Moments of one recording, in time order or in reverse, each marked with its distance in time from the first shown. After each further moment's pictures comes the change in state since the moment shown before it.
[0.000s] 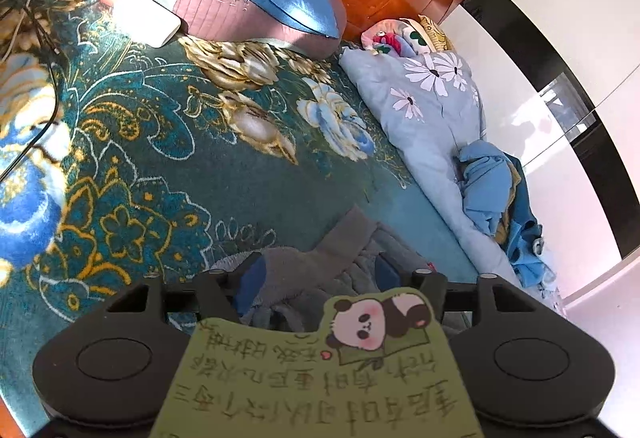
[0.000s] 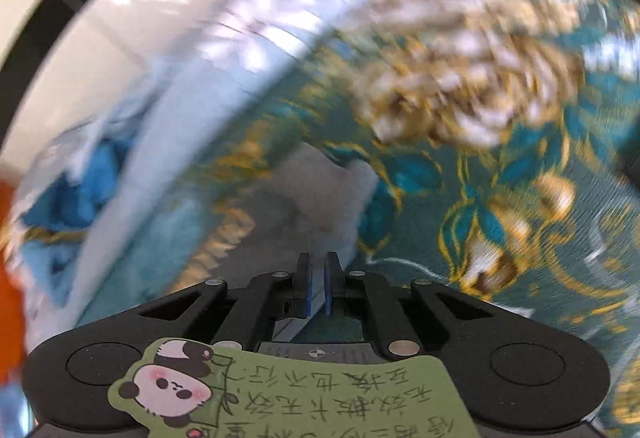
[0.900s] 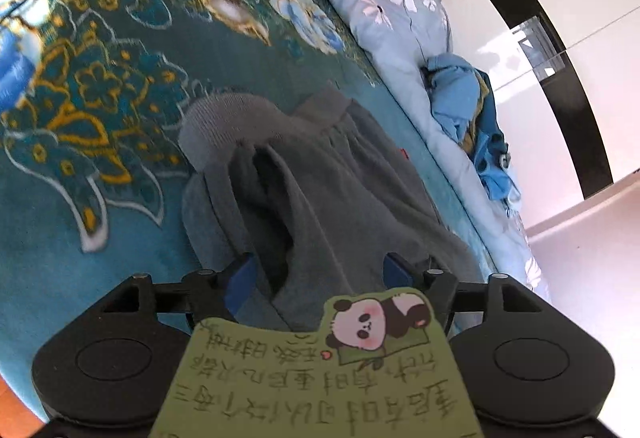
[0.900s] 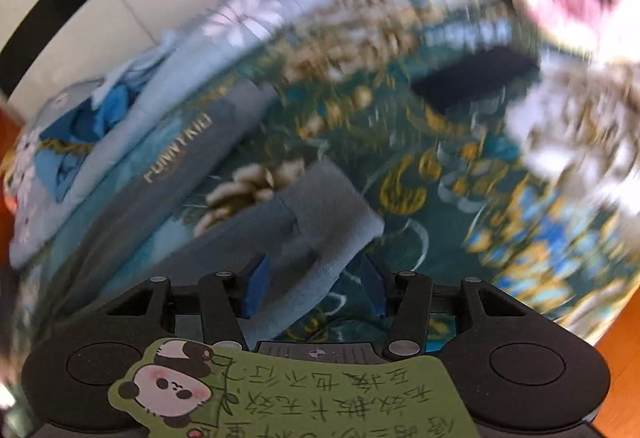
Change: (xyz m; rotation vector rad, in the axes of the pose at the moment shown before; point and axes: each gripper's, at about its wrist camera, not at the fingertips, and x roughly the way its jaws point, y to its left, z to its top) left arm 0.006 0.014 -0.066 -0.001 0.247 -0.124; right arm -0.164 -0.088 -0.122 -0.037 0.027 -0.095
